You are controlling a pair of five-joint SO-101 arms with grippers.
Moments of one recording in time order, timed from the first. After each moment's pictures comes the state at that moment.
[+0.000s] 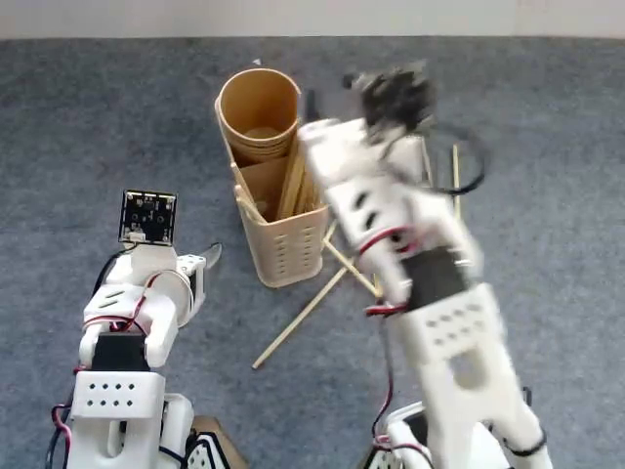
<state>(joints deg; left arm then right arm) -6.8 -72.2 75.2 44.9 0.0 -23.3 -40.0 22.0 26.2 2.2</state>
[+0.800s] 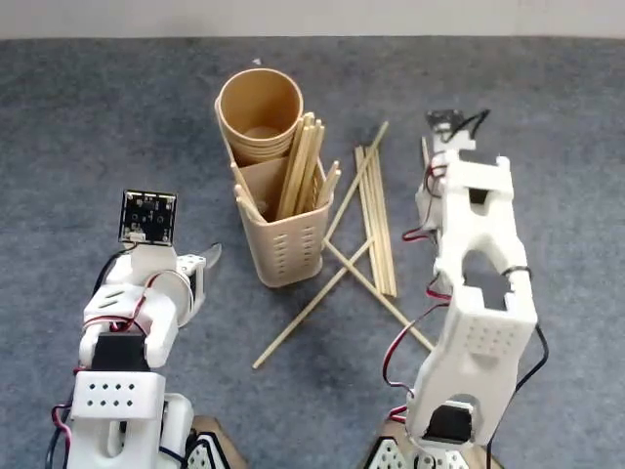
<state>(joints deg) -6.8 -72.2 75.2 44.9 0.0 5.0 28.1 -4.4 59.3 17.8</state>
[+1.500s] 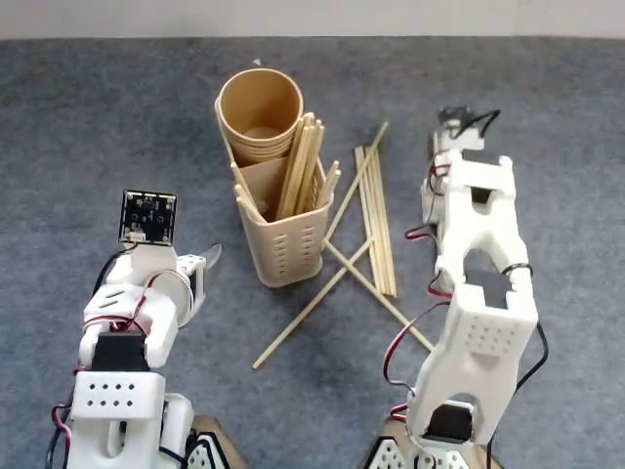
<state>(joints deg) -6.8 -72.2 75.2 44.9 0.0 5.6 26.0 -5.5 56.9 10.7</state>
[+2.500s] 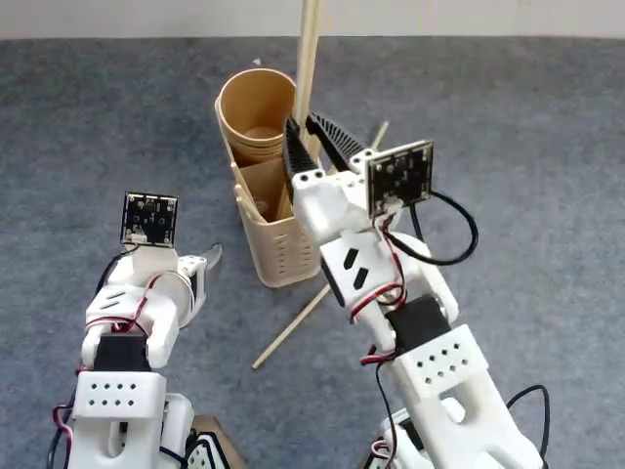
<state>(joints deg) -6.8 -72.2 76.9 42.9 0.0 -29.5 -53.0 49.6 2.5 -3.6</state>
